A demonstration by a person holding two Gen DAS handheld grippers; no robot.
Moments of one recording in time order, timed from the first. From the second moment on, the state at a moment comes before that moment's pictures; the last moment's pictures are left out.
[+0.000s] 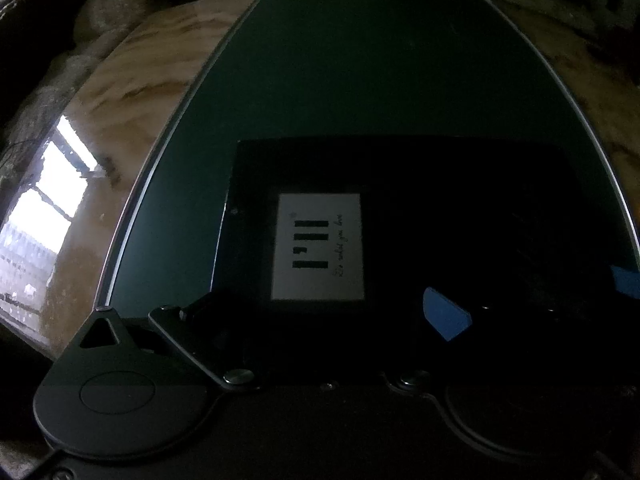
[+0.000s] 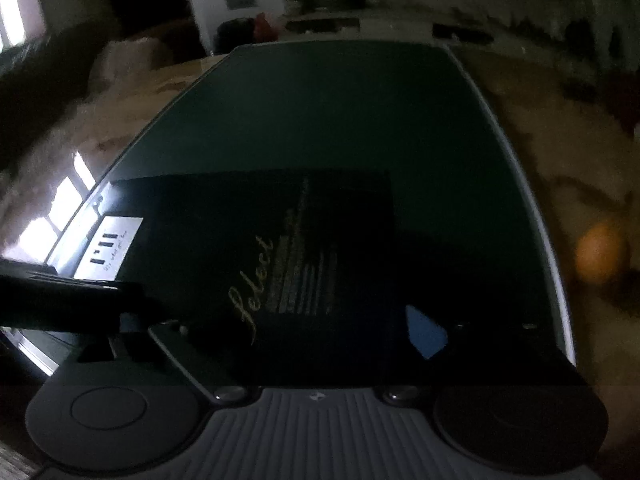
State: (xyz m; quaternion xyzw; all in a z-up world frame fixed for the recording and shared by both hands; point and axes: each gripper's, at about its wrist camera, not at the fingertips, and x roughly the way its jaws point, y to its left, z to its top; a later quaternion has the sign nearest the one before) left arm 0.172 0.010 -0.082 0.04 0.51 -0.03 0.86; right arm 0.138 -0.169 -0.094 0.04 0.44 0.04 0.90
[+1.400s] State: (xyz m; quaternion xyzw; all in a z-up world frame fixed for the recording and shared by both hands) left arm 0.020 0.050 -0.037 0.03 0.50 0.01 0.87; right arm -0.005 -0.120 -0.037 0.01 0.43 -0.06 0.90
